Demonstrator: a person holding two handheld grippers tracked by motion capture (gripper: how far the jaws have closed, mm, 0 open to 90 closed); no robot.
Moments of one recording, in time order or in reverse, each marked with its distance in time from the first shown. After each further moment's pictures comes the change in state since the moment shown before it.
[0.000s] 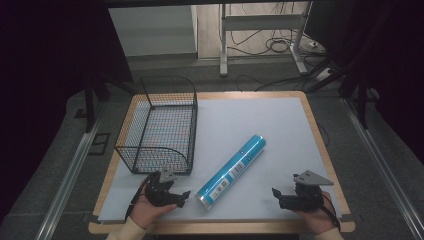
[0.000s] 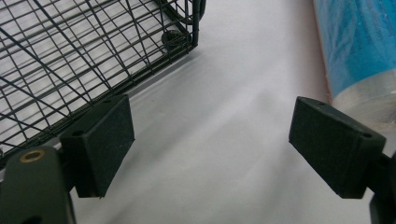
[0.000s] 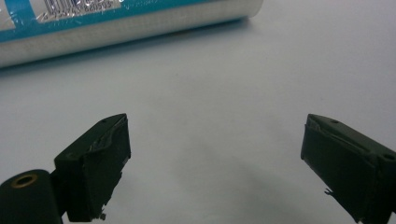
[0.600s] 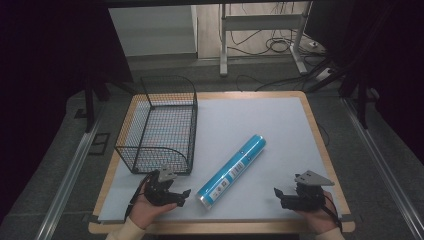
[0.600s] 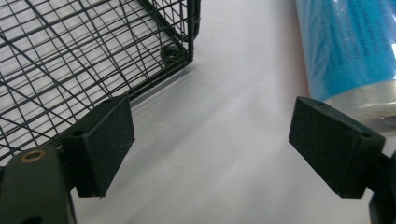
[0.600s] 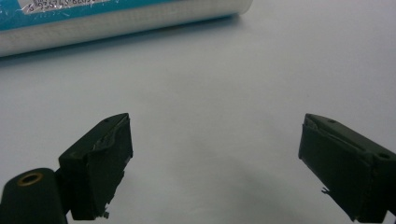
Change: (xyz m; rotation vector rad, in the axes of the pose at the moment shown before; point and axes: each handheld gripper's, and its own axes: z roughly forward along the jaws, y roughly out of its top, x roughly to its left) left arm -0.004 0.006 -0.010 -0.020 -0.002 -0.004; right arm -0.003 0.000 -0.003 0.015 -0.031 -0.020
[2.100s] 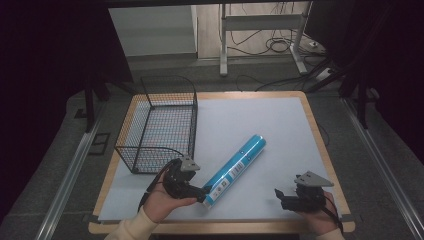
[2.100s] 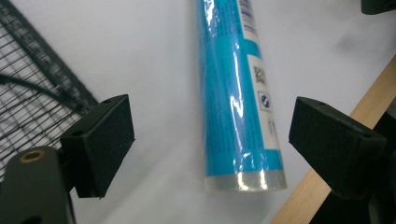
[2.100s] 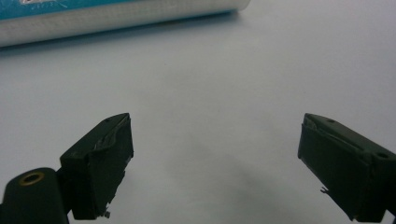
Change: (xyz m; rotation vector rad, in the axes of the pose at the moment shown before) left arm -0.050 0.073 -0.022 0.025 -0.090 0.094; right arm 0.001 -0.001 -0.002 0.013 -0.014 -0.019
